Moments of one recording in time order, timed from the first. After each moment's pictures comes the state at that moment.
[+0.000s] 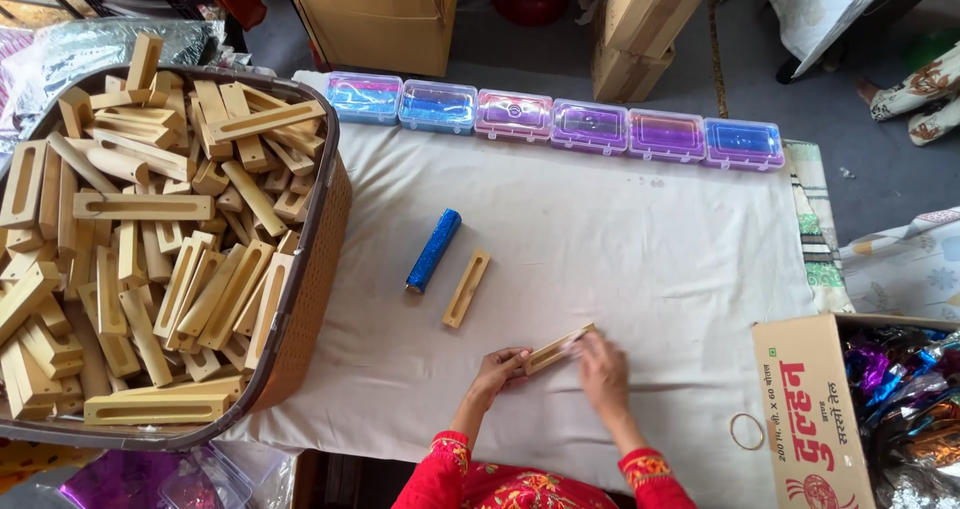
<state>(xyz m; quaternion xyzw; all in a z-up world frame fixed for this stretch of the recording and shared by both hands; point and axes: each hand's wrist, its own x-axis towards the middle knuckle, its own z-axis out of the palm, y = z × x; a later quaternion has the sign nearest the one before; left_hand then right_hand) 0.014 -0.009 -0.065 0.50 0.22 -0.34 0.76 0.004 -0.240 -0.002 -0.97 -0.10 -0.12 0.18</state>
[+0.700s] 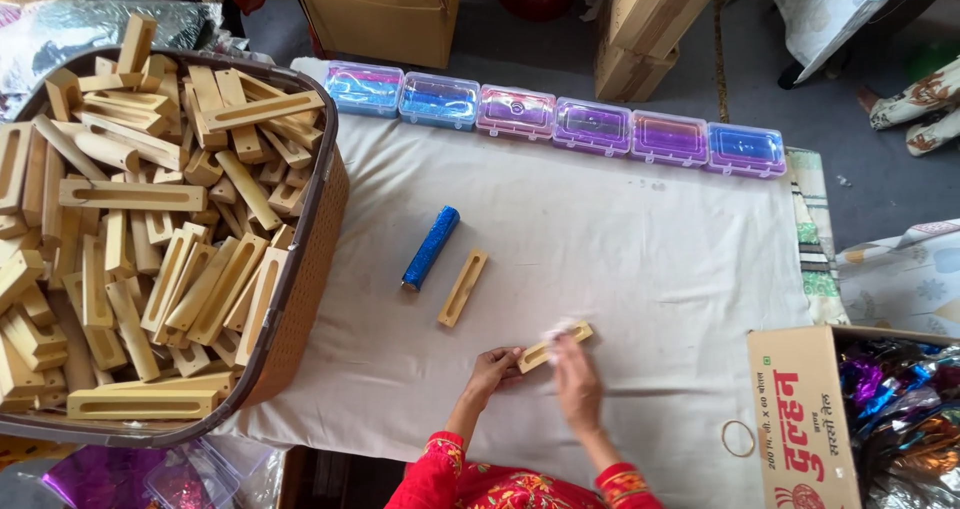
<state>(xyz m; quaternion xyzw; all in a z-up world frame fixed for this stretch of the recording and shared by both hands) 0.016 -0.013 -0.083 0.50 0.24 -0.32 0.77 -0.013 -0.199 0.000 -0.94 -0.08 -0.18 0.29</state>
